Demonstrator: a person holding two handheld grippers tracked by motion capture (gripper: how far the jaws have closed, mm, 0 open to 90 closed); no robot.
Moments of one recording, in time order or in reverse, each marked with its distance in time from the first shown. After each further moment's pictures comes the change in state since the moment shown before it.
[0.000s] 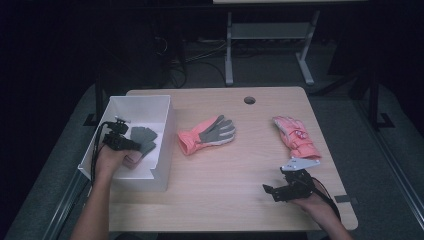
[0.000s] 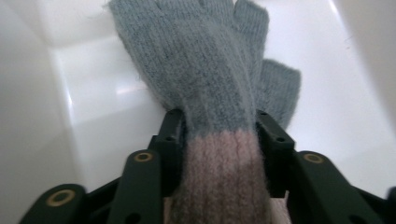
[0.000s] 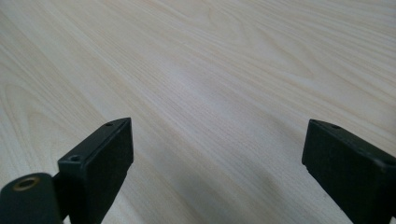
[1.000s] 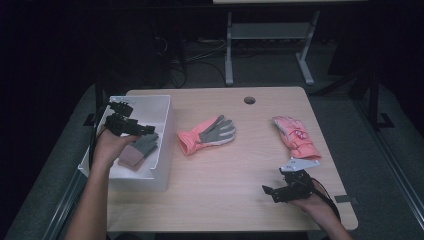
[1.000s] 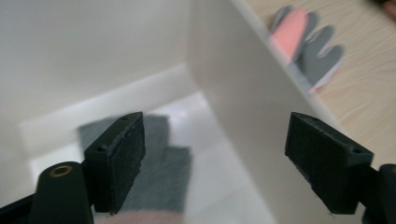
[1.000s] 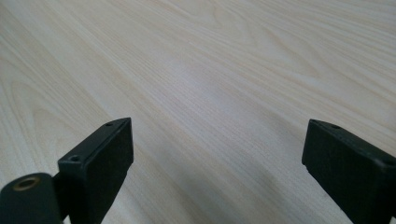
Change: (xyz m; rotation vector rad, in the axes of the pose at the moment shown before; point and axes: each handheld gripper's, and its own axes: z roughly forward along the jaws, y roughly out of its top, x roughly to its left) left arm -0.059 0.042 -0.078 -0.230 -0.138 0.134; right arm 0.002 0.000 0.000 0.001 0.007 -0.008
